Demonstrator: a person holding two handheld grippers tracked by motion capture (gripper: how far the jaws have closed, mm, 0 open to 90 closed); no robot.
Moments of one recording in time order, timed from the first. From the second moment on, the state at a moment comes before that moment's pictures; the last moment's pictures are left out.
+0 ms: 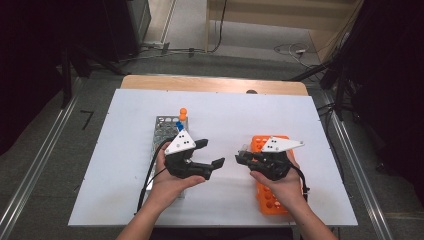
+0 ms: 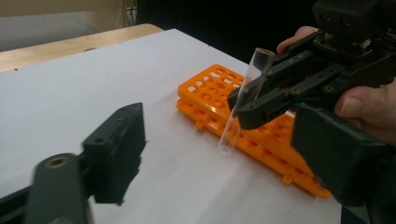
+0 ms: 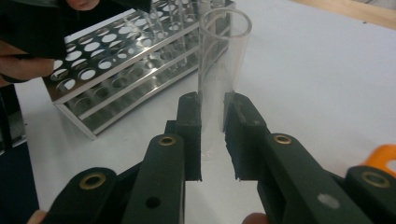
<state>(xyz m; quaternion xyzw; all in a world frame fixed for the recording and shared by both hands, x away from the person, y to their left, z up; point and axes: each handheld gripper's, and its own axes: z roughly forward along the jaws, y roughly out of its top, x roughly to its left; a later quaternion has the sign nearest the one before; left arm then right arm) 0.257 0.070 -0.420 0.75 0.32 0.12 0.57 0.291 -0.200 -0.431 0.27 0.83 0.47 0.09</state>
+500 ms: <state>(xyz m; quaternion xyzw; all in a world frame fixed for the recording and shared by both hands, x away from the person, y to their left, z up) 0.252 0.049 -0.424 0.76 0.28 0.09 0.58 0.274 -0.177 -0.431 0.23 0.85 0.47 0.06</state>
